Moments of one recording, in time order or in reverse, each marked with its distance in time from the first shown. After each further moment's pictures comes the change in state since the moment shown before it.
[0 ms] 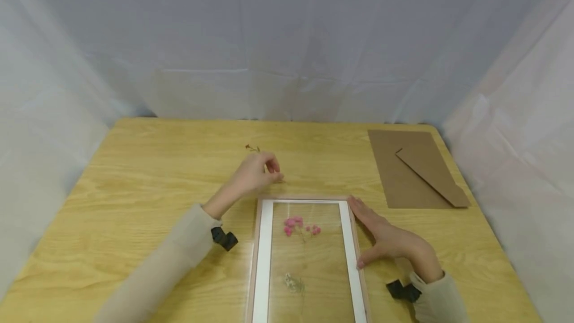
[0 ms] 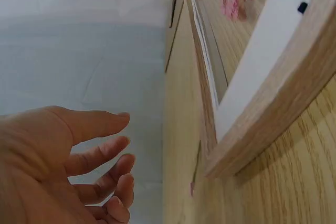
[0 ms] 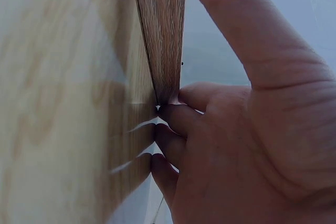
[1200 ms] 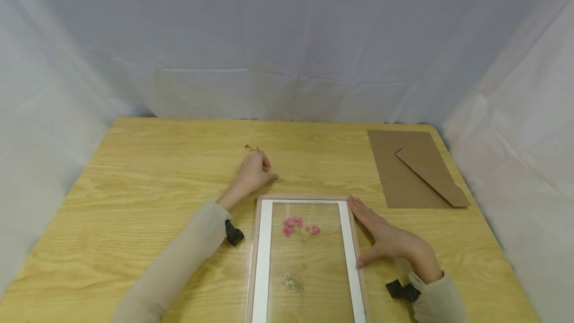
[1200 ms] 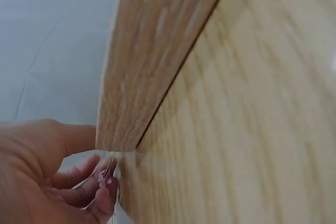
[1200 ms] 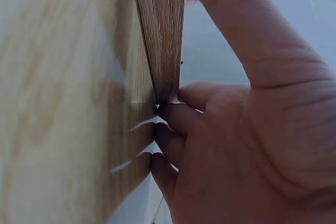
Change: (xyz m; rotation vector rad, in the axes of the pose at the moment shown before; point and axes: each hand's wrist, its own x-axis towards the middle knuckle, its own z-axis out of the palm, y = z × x) left_hand 0.024 -0.044 0.028 -0.037 0.107 -0.198; right_hand 0.000 0.005 0.001 -0.009 0.001 0.004
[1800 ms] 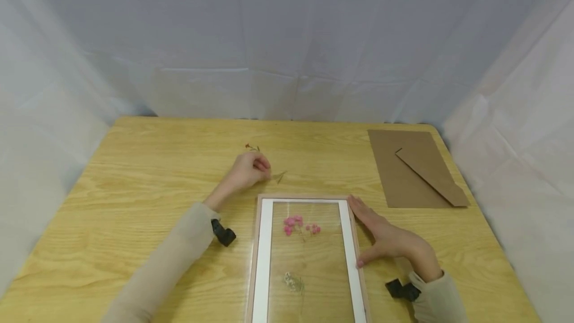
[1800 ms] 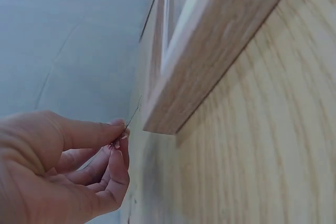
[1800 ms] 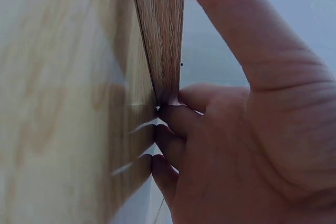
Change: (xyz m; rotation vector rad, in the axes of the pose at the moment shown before) left_hand -0.009 -0.002 -0.021 -0.187 -0.072 0.062; right_hand -0.001 -0.001 0.000 -0.013 0.012 -0.005
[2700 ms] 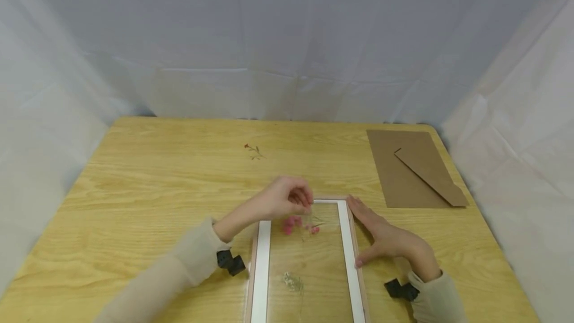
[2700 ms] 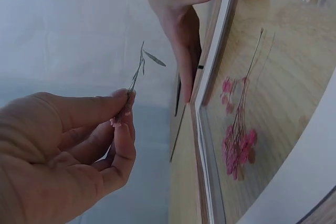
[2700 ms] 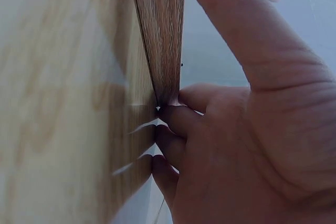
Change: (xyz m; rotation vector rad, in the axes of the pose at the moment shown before) left_hand -0.048 0.082 0.043 -0.113 -0.386 0.286; right_hand 0.001 0.001 0.000 -0.005 0.000 -0.005
